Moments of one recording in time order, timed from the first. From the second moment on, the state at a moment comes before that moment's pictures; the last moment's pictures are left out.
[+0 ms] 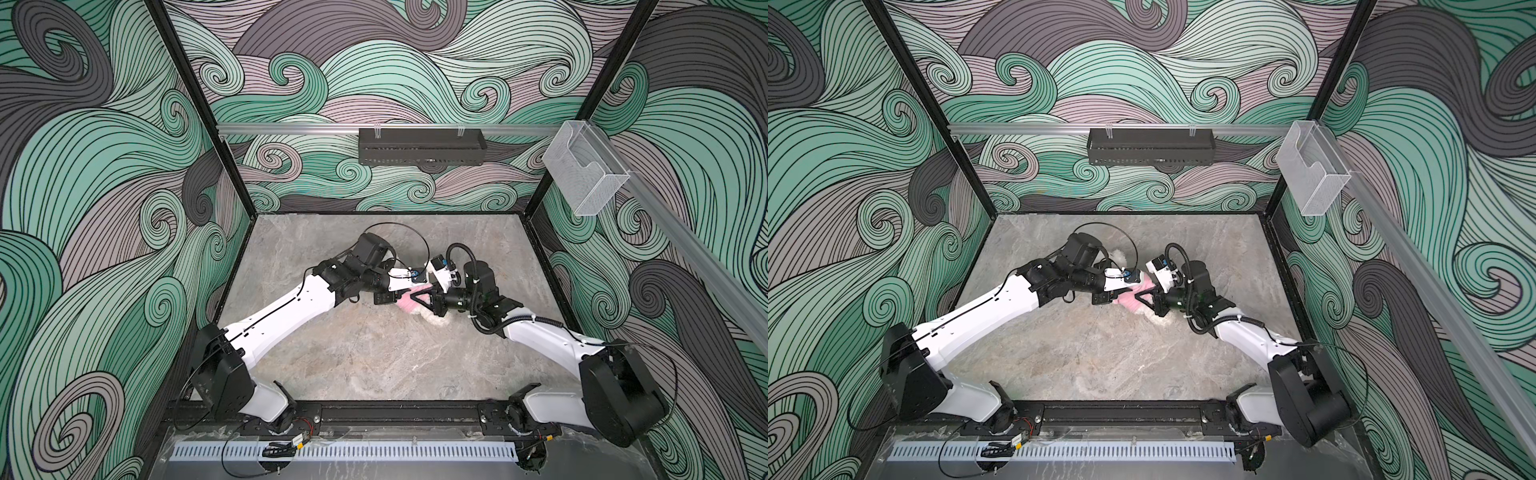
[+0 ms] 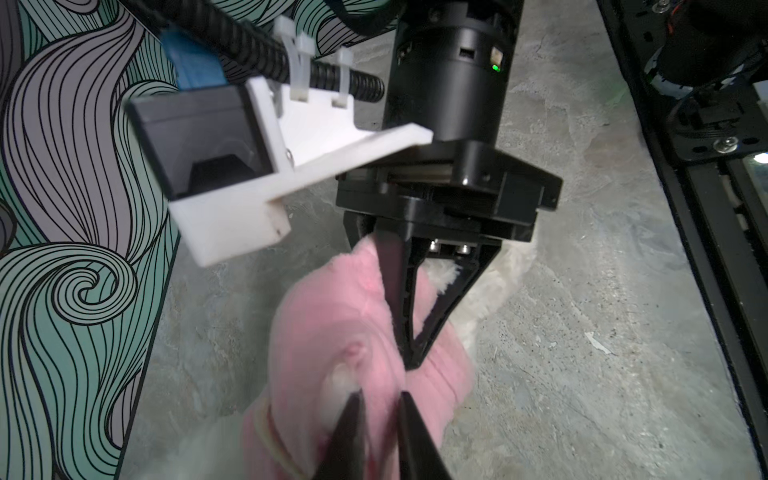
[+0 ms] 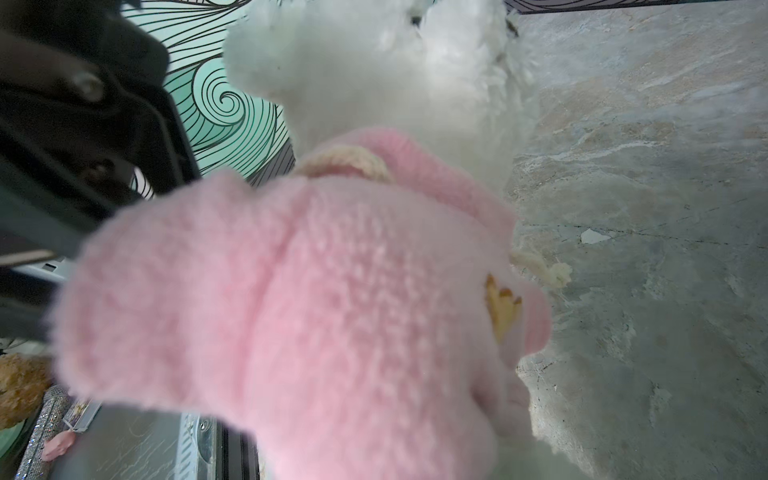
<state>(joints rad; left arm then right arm) -0.73 1.47 1.31 -0.60 0.34 0.82 0.47 1.33 0.66 0.17 -0.72 0.16</state>
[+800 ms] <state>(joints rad) -0.73 1.50 1.39 -0.68 0.33 0.91 0.48 1.33 0.66 0.14 -0.71 0.15</state>
